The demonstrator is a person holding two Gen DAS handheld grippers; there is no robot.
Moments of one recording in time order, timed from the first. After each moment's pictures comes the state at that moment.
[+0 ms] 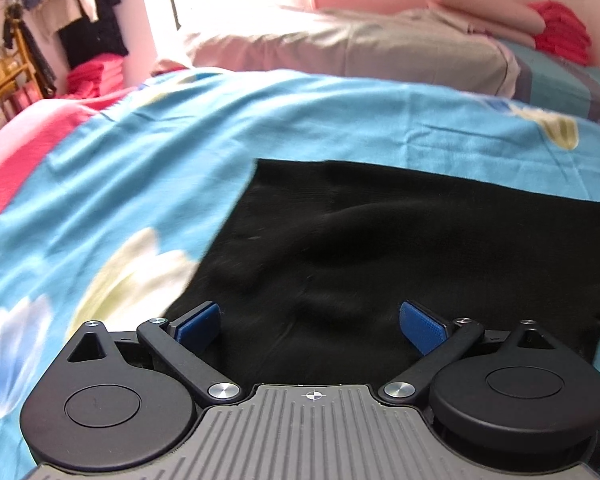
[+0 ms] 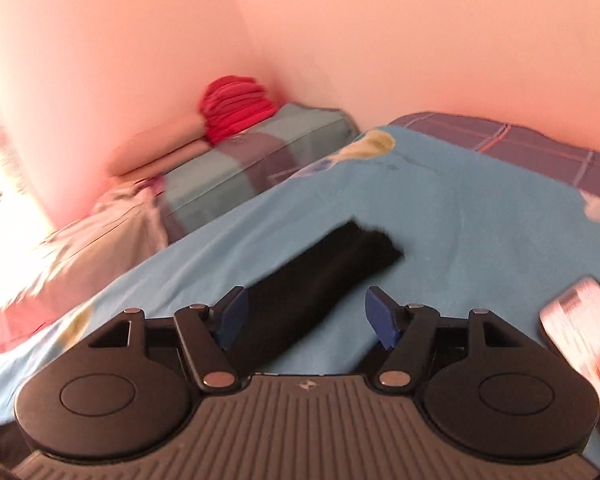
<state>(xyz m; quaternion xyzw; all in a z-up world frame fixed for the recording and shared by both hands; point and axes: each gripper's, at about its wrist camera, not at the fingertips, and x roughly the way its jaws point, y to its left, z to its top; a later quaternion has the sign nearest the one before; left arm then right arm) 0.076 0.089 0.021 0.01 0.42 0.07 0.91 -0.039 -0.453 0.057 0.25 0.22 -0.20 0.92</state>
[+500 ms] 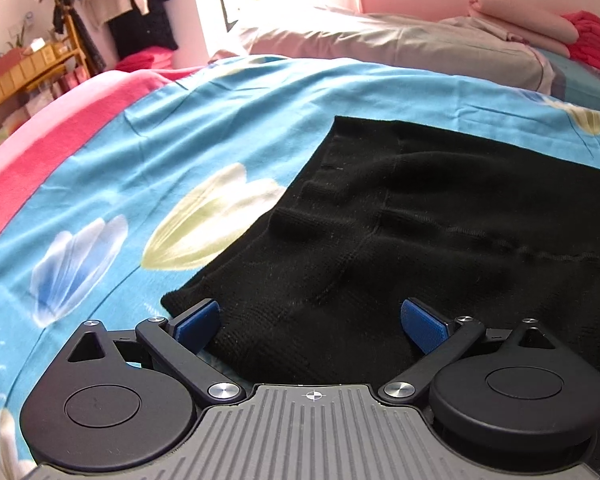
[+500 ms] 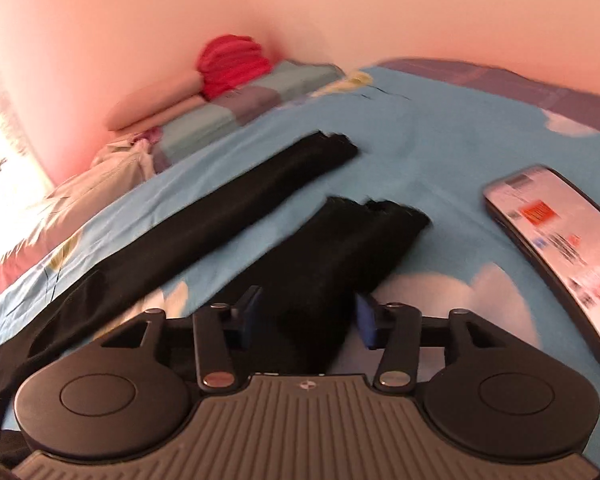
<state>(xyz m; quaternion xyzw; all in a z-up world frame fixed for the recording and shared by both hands) 0.014 0.110 0.006 0.01 0.41 0.14 0.90 -0.074 -0.447 -0.002 0.23 0.27 -0.19 0.92</state>
